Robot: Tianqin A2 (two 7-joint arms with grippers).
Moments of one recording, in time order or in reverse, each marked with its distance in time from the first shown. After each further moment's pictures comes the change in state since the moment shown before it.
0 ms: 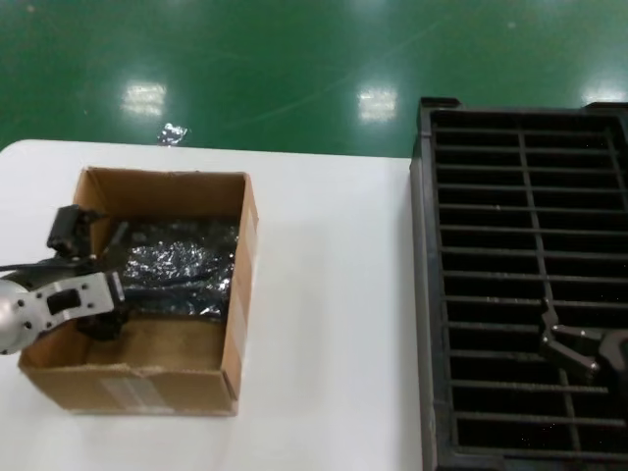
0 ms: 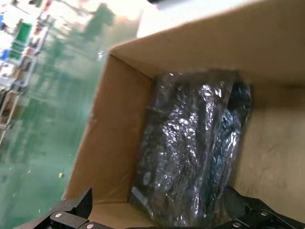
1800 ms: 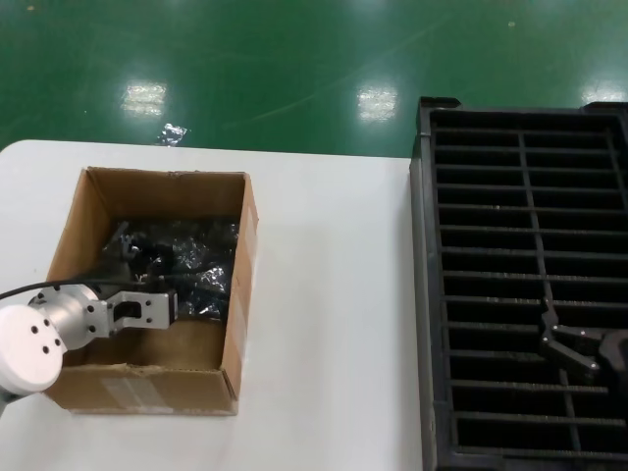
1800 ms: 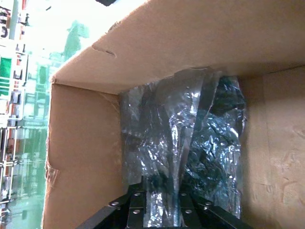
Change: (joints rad) left arm -0.186 0.172 0.152 0.342 -0.055 -0.154 0.409; right arm 0.000 0.000 0.000 0.000 0.000 0.000 0.000
